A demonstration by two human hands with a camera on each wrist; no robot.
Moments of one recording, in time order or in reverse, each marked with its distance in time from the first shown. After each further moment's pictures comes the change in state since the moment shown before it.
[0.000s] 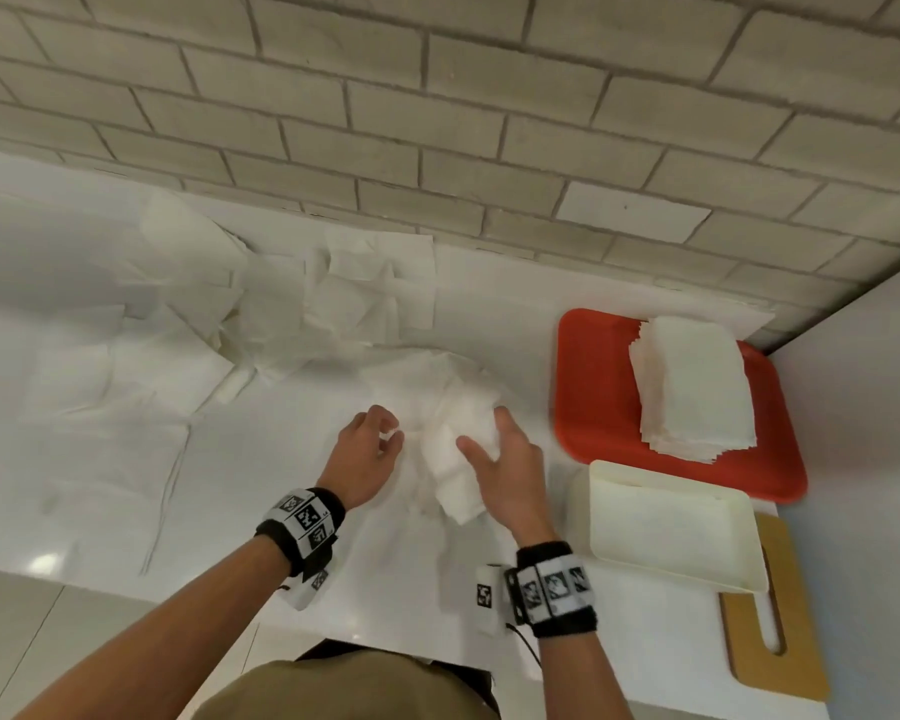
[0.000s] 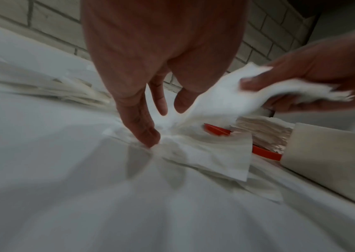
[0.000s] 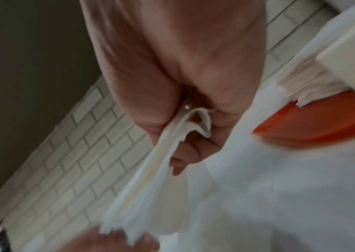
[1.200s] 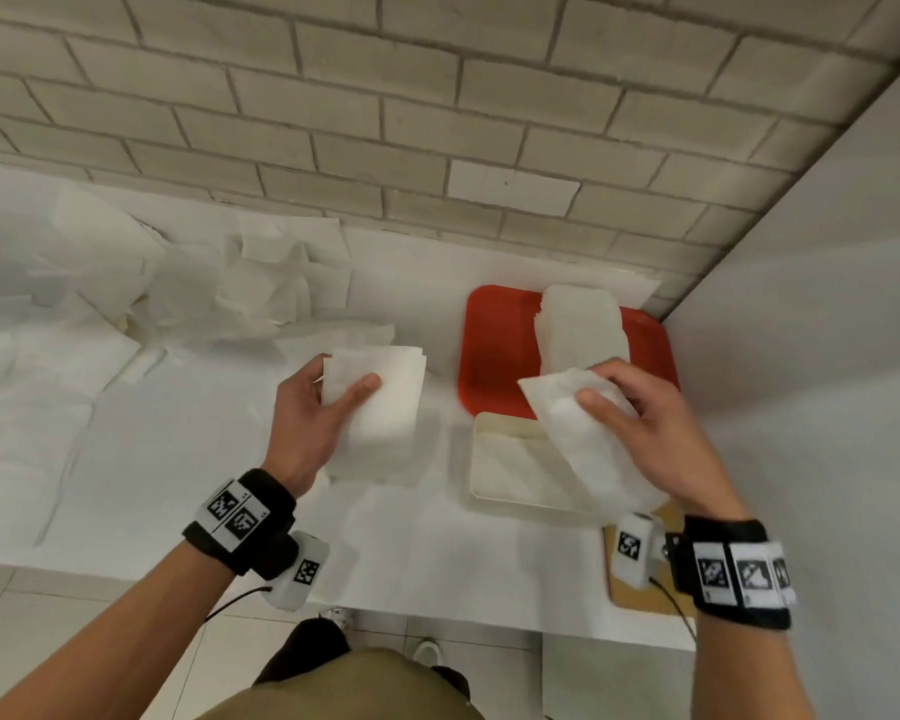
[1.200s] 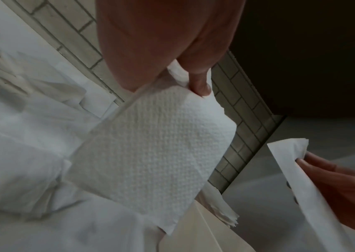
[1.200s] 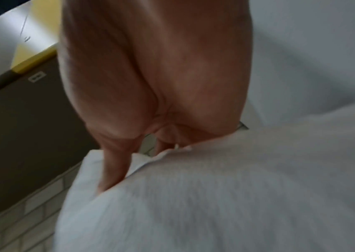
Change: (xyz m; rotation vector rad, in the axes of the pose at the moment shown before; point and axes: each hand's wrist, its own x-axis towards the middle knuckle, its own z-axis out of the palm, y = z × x) left_hand -0.076 0.158 0.024 -0.771 0.217 -0.008; right_hand -0.071 0.061 -0.286 0.008 -0.016 -0.330
